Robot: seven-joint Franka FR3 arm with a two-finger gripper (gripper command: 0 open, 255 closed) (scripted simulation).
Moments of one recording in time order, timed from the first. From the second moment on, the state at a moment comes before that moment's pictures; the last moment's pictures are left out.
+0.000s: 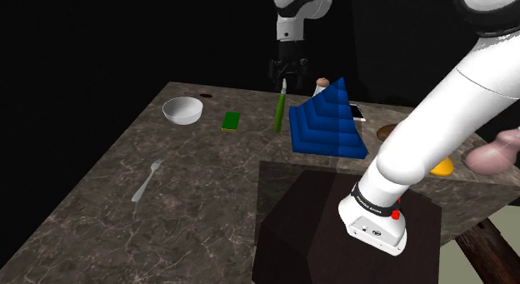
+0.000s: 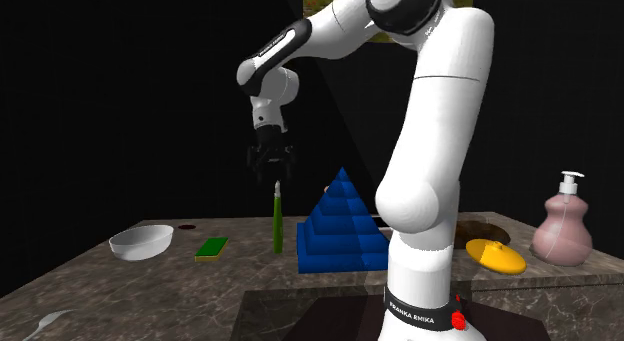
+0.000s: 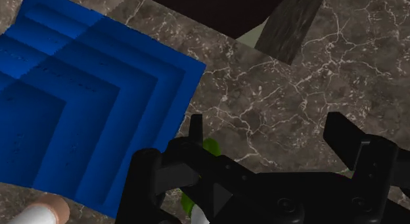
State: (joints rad) arm -0.12 -0.16 -0.13 -2.13 0.08 1.64 0.26
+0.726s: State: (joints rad) arm -0.23 0.29 -0.22 -1.78 0.23 1.62 0.31
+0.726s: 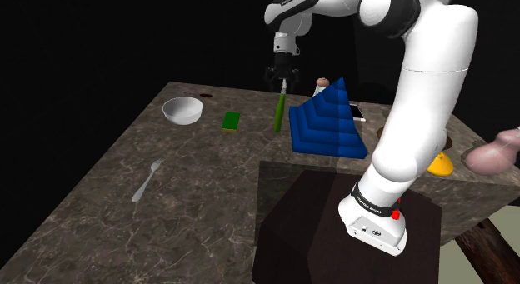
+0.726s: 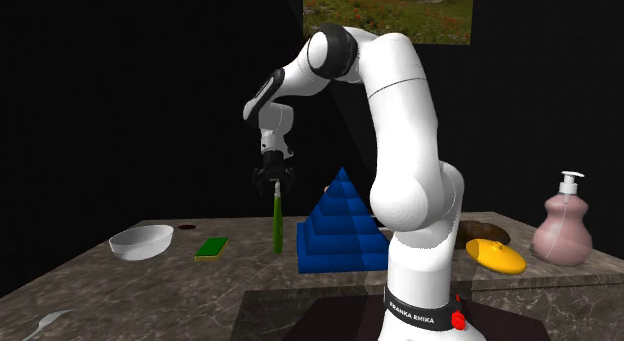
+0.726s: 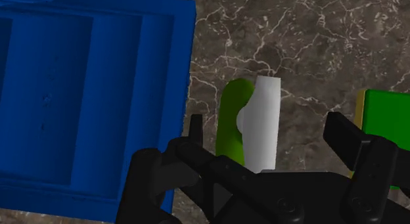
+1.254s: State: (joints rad) arm -0.29 0.47 -0.25 -1.67 0.31 1.63 0.33
